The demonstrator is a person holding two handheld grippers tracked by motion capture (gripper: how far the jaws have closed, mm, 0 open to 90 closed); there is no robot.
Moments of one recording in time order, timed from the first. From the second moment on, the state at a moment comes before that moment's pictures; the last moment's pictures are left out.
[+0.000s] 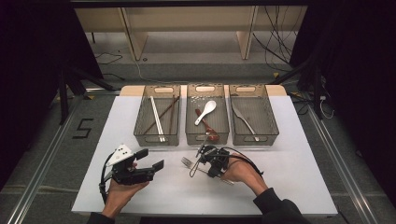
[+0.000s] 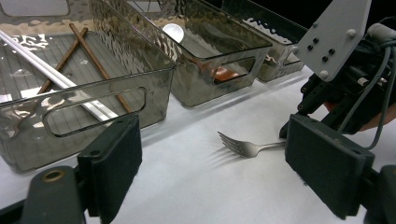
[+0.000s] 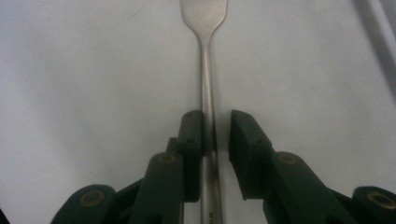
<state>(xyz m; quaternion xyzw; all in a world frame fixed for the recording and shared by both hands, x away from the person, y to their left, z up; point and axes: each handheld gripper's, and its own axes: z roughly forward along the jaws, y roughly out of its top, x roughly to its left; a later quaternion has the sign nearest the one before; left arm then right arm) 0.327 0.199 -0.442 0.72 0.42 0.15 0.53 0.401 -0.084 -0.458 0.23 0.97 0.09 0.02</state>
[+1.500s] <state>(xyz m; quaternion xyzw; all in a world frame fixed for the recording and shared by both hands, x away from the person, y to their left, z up) 0.327 0.199 -0.442 0.71 0.42 0.15 0.54 0.412 -0.110 -0.415 0.25 0.95 0.16 0.03</state>
